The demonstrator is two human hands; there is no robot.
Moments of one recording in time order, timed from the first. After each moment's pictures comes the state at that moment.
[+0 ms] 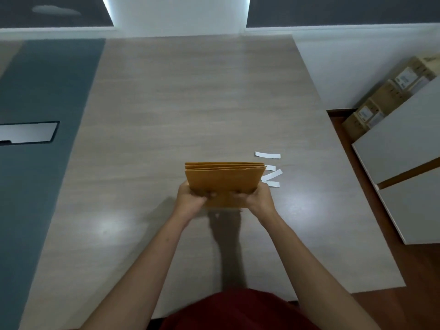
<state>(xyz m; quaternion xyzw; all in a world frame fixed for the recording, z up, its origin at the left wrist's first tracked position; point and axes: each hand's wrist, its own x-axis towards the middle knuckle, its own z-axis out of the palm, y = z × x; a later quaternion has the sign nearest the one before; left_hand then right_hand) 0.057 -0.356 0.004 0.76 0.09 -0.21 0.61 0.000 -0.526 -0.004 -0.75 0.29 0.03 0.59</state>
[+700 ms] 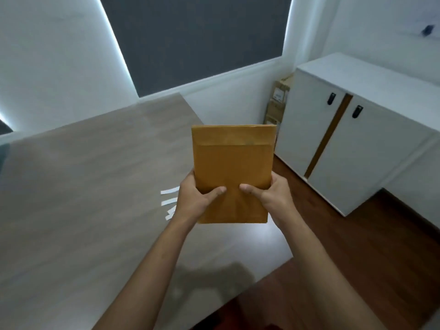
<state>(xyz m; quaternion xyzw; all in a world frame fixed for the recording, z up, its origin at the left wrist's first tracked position) -0.085 -0.611 0.133 0.75 -0.23 -0.19 0.59 -0.215 -0.755 0.137 -0.65 0.30 -0.23 0.66</state>
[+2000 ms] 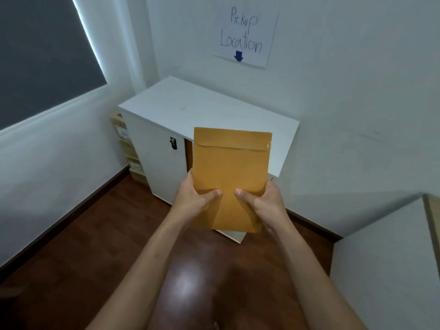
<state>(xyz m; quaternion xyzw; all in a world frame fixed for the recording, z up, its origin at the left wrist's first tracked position) -0.182 -1.282 0.125 0.64 -0.42 -0.41 0.50 -0.370 -1.326 0.136 -0.55 0.52 -0.39 0.53</state>
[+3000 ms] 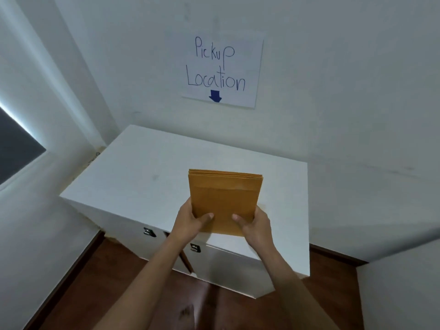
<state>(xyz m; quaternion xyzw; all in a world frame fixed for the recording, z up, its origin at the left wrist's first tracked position) -0.086 -1.632 0.066 0.62 -0.50 -0.45 0.39 -0.279 -1.633 0.056 -0.53 0.63 -0.37 0.43</state>
